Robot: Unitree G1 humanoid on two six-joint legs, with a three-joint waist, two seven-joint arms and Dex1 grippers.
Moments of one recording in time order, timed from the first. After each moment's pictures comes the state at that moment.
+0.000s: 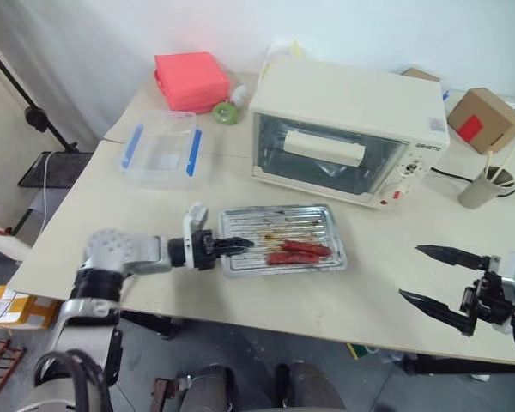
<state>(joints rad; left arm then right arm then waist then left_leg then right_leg) -0.75 0.48 0.01 0.57 -1.28 1.45 -0.43 0.29 -0.78 -0.54 -0.27 0.65 0.07 1.23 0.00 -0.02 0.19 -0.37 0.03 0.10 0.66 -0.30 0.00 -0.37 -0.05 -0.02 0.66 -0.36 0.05</state>
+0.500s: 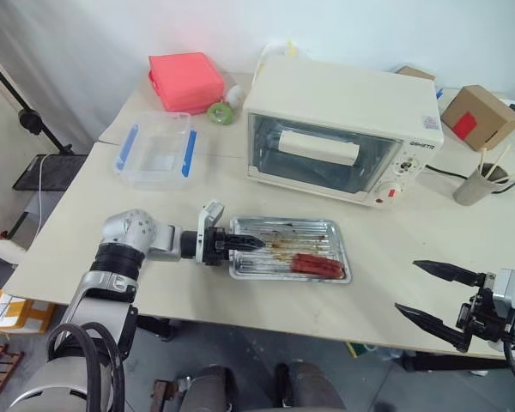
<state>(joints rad) -0.83 0.50 -0.10 0.59 -0.92 1.46 -0.80 0.34 -0.74 -0.51 -0.31 0.62 0.07 1.19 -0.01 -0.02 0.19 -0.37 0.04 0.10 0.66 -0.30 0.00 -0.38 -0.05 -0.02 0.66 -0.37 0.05</state>
